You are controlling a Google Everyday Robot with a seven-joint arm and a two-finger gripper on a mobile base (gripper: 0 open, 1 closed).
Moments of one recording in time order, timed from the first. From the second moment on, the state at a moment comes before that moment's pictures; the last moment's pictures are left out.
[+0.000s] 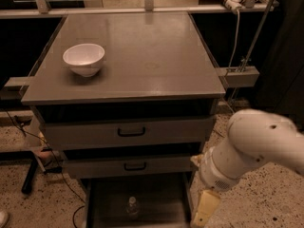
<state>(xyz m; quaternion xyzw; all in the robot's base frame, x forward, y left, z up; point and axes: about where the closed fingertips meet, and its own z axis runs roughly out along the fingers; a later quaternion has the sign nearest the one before) 0.370 -0.119 0.670 -0.63 0.75 0.15 0.11</state>
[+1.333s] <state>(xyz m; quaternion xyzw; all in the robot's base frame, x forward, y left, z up) 0.378 -0.087 0.537 -0.59 0.77 0.22 0.12</state>
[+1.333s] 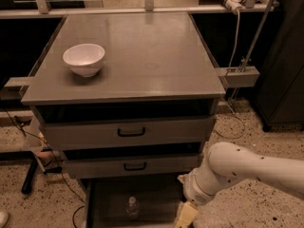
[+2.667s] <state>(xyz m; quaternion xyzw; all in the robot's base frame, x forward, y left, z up) 0.408 -0.051 0.398 -0.51 0.79 0.31 0.15</state>
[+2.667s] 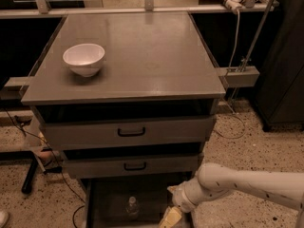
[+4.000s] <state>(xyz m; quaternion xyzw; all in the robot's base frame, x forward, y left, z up) 0.433 0.046 0.327 -0.54 0.72 0.37 0.22</state>
